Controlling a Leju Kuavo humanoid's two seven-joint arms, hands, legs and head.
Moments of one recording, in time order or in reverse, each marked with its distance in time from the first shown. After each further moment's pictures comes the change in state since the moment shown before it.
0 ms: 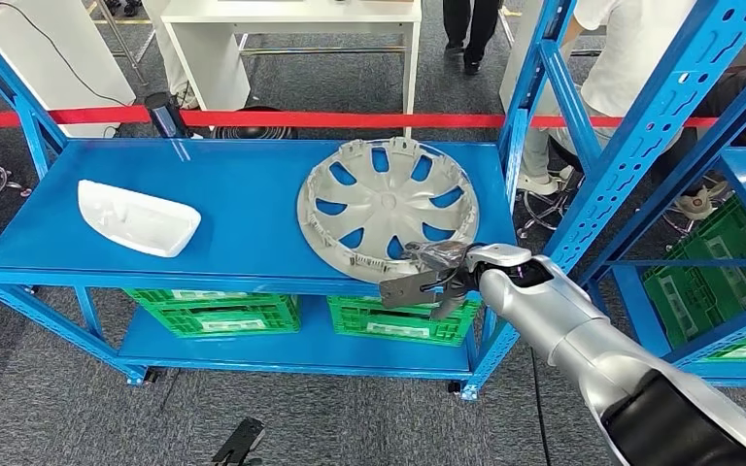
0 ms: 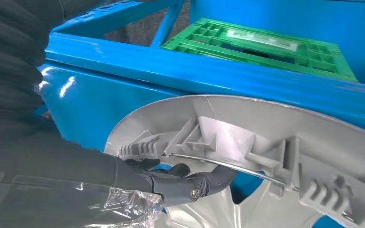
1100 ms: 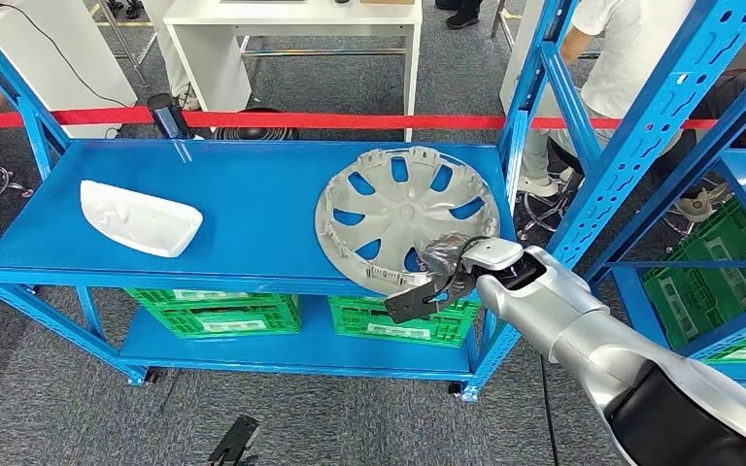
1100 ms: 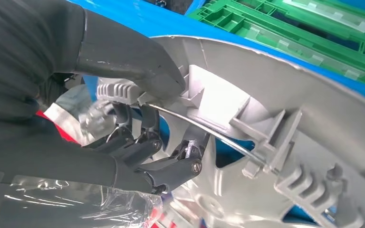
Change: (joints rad) left arm 0.000 0.003 0.003 0.000 0.039 0.019 -0.024; right arm -0.055 -0.009 0.170 0.014 0.149 -0.083 -0.019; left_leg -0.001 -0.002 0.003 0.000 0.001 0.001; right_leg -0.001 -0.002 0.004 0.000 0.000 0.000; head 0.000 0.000
